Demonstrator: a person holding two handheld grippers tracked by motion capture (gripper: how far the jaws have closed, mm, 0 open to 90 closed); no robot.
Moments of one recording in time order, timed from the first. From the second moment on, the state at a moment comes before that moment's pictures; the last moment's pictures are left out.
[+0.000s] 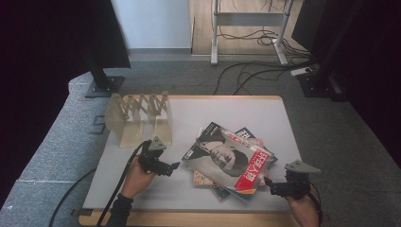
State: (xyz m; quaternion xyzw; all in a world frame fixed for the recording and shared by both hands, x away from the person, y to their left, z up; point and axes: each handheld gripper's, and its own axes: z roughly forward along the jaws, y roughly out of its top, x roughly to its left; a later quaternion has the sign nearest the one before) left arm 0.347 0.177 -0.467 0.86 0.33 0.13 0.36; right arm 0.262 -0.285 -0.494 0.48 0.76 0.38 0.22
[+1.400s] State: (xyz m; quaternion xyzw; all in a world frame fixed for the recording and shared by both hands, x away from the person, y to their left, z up) left arm 0.363 0.102 -0.498 0.89 0.29 0.07 0.34; right arm 0.298 -0.243 -0.508 0.44 0.79 0.37 0.18
